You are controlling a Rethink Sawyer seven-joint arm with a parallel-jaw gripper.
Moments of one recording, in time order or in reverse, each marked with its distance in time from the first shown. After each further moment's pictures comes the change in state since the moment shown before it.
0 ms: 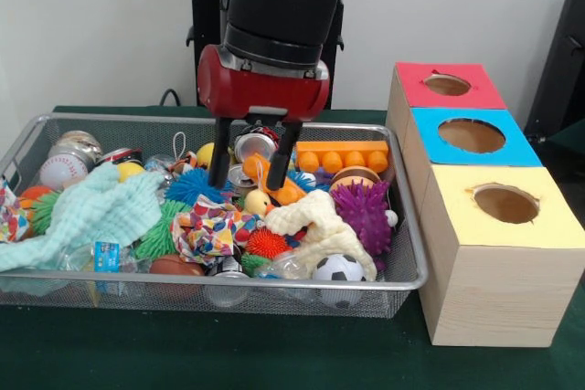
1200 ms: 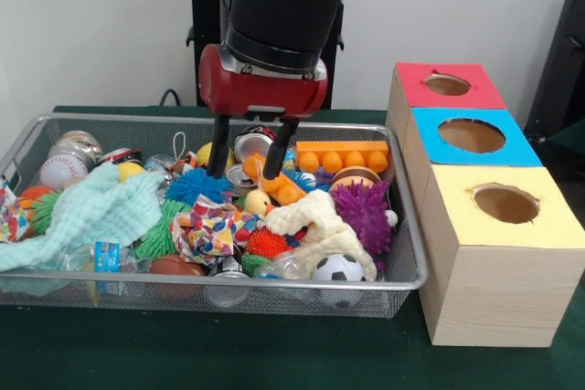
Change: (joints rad) arm 0.017 0.015 0.000 -0.028 -0.002 0.128 -0.010
